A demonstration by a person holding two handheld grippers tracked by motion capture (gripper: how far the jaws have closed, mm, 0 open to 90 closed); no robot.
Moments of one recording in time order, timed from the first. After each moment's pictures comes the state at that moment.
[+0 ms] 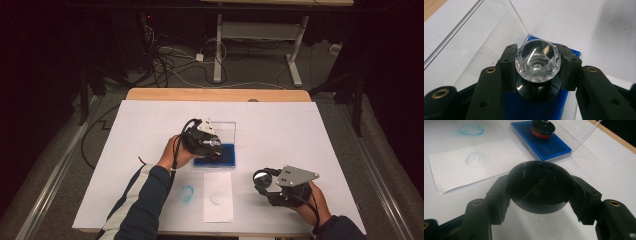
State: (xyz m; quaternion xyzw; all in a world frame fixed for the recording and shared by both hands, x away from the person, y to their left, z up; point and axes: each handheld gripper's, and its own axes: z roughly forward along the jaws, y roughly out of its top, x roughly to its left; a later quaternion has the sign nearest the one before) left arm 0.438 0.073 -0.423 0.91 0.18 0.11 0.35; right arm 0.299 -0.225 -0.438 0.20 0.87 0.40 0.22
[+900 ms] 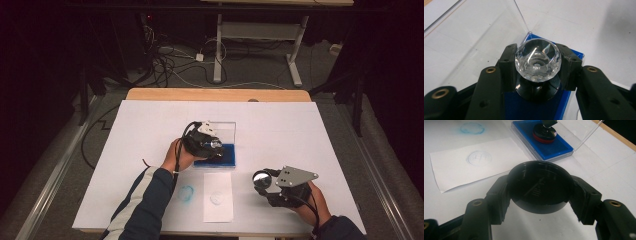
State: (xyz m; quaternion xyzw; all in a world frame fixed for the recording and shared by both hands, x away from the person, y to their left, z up) left arm 0.439 0.070 -0.437 0.90 0.20 0.10 0.37; right arm 0.299 -0.224 -0.439 0.20 0.87 0.39 0.22
